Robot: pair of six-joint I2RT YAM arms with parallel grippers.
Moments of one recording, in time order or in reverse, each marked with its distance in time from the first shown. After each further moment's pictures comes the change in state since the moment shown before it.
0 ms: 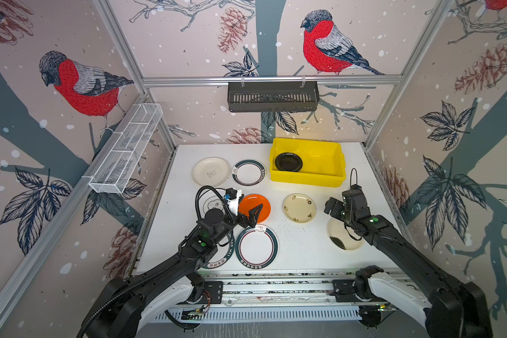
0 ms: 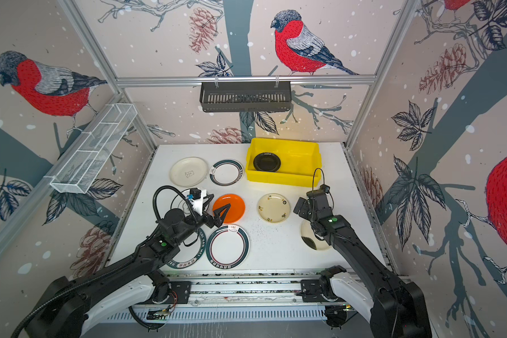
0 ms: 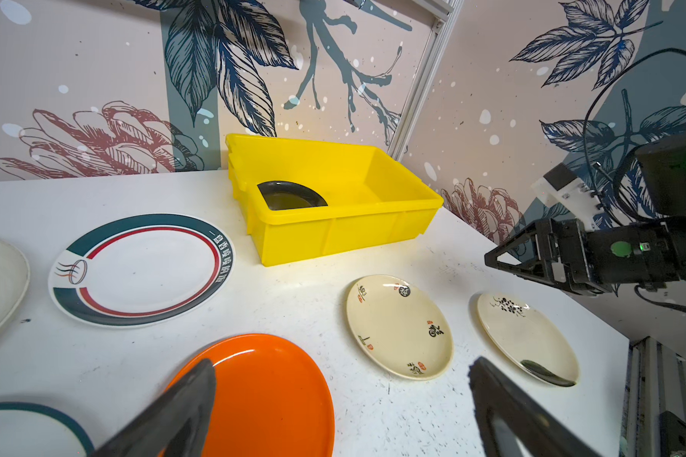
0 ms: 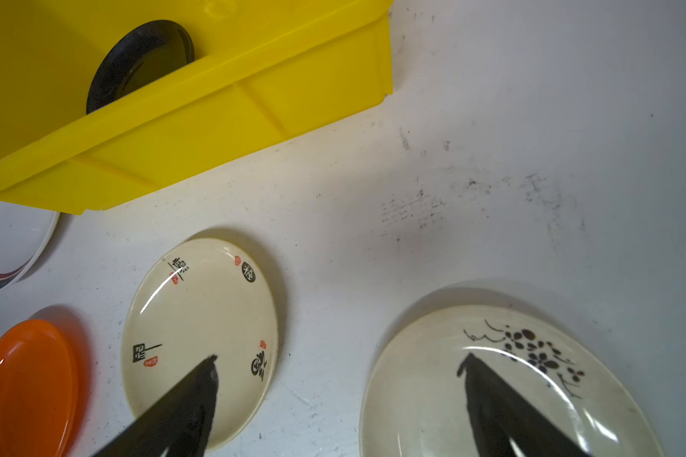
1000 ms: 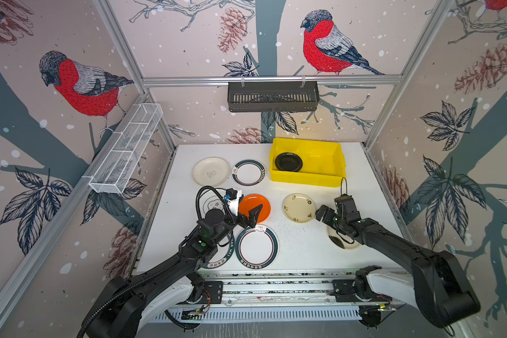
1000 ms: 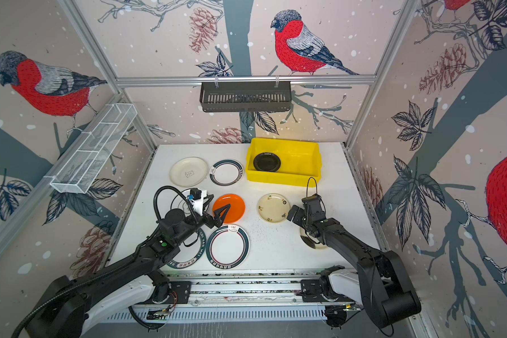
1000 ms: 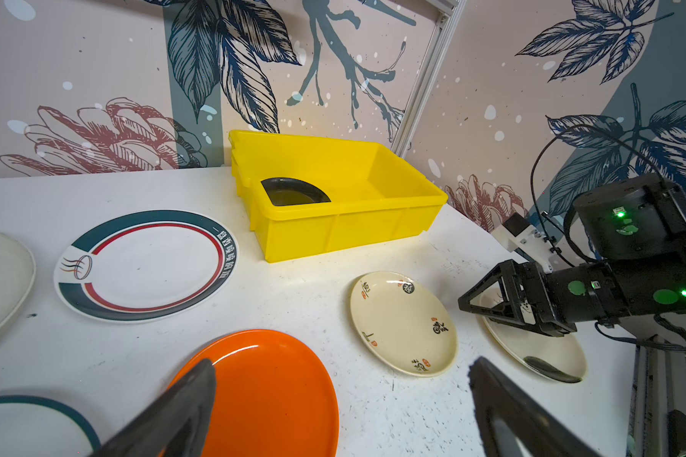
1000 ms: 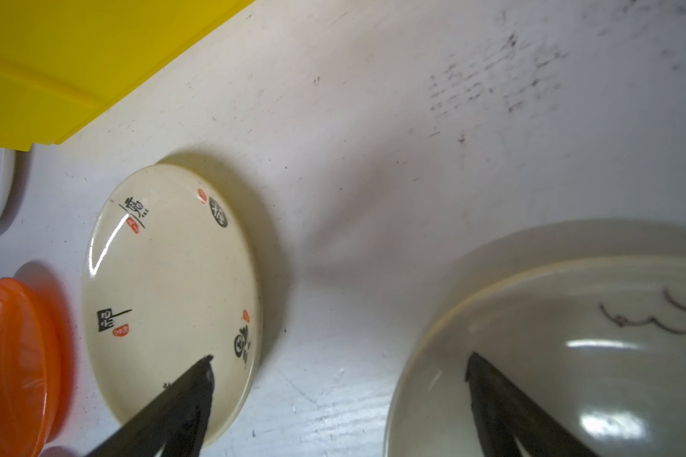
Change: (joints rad) left arm 0.000 0.004 -0.006 0.001 -0.012 0.007; right arm -0.006 0.195 -0.128 0.243 -0.201 0.093
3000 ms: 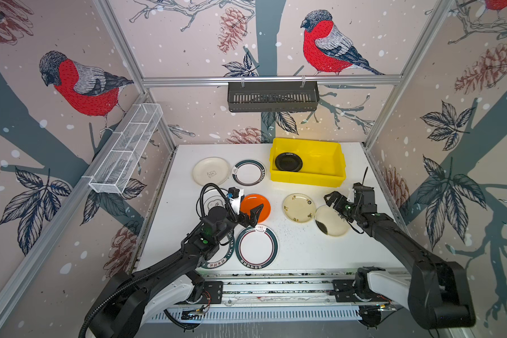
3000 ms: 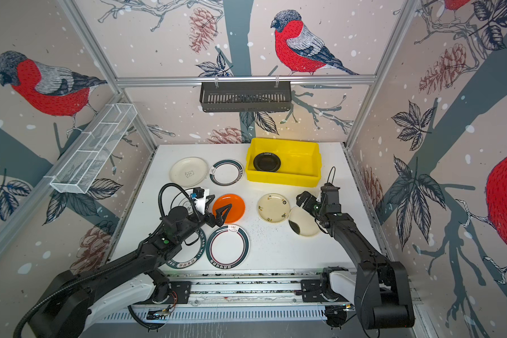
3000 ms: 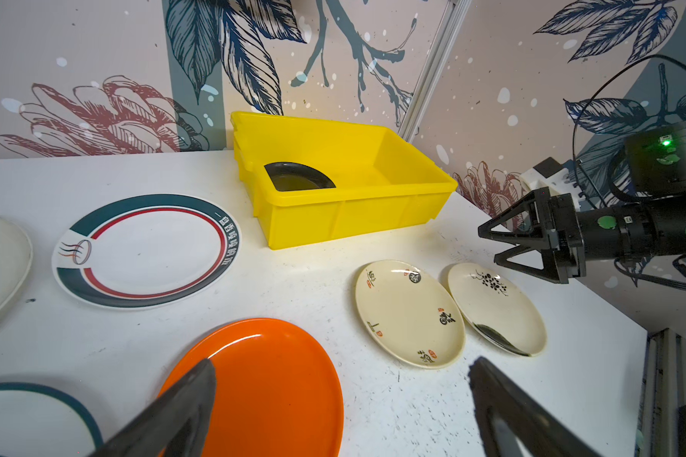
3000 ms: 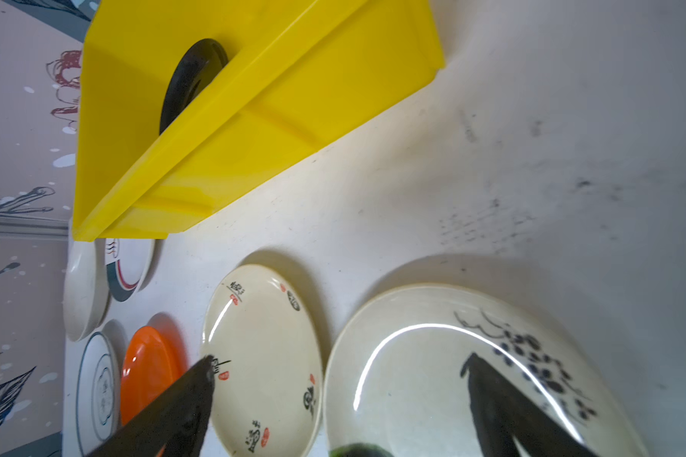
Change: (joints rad) left arm 0.000 0.057 0.029 -0.026 0.009 -0.005; right arm -0.257 -0.065 0.097 -0.032 -0.196 -0.082
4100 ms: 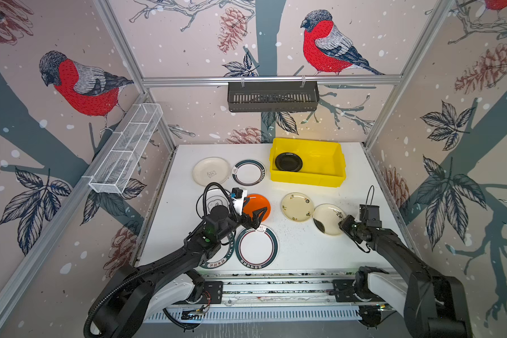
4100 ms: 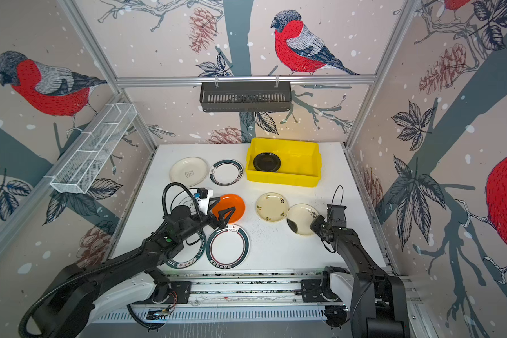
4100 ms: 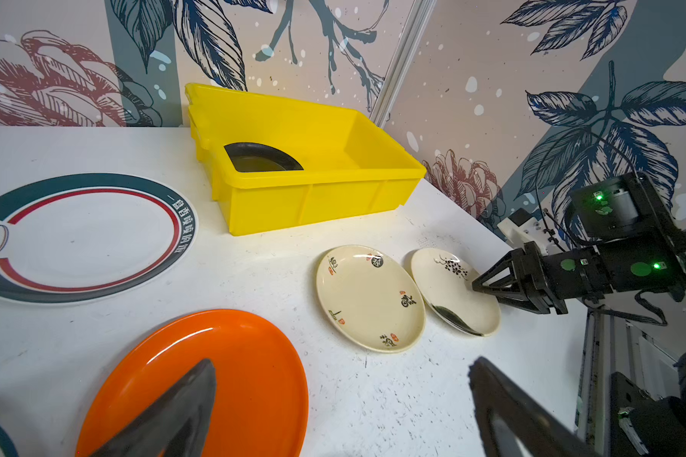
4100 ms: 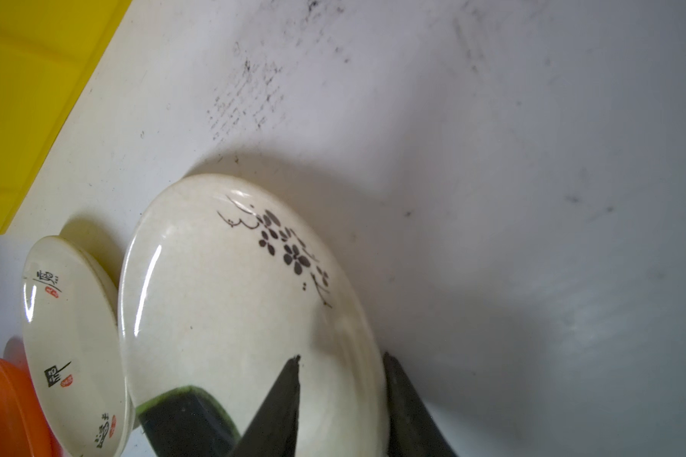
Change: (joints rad) left arm 0.000 0.045 0.001 0.032 0.096 -0.047; right arm -0.120 -0.074 -0.199 -0.093 0.040 0.007
